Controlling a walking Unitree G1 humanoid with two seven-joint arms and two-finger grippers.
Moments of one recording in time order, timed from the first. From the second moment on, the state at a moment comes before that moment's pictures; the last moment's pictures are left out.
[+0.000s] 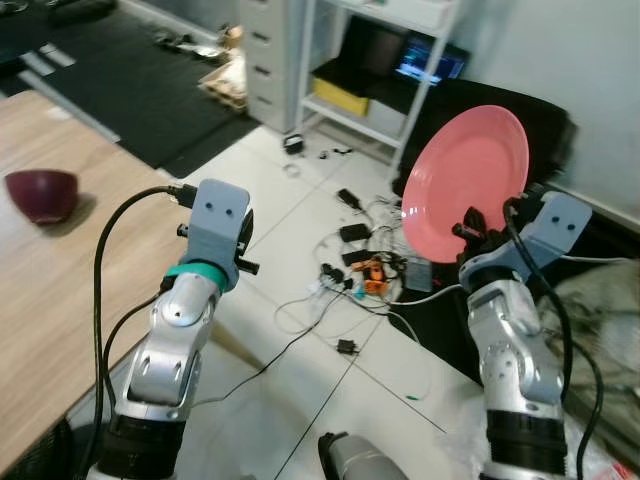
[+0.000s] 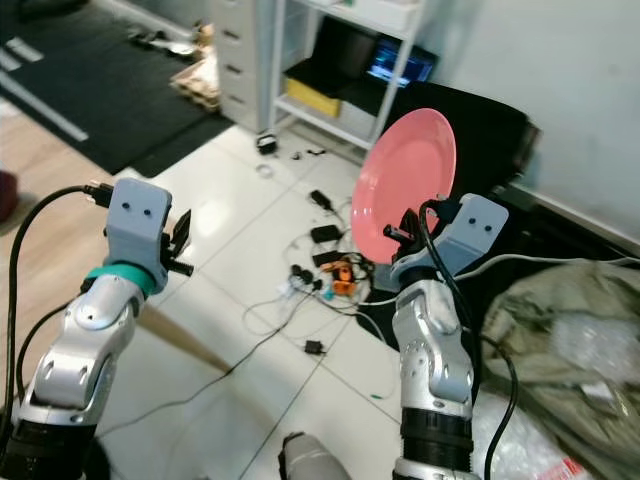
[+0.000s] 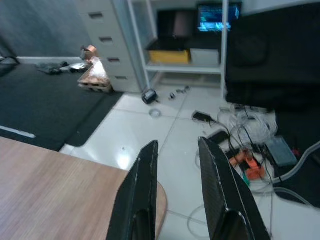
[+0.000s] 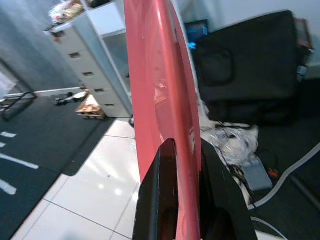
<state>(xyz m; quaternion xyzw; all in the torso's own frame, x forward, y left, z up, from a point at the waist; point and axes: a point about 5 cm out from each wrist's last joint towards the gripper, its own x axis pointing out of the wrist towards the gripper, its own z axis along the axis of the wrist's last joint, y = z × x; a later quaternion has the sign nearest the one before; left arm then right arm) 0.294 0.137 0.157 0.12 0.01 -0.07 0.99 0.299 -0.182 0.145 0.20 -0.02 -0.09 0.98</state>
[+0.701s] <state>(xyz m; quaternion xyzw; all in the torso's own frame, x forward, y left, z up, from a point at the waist) 0.297 0.132 0.157 0.12 0.00 -0.08 0.99 0.300 -0.183 0.146 0.19 -0.02 -0.09 0.98</state>
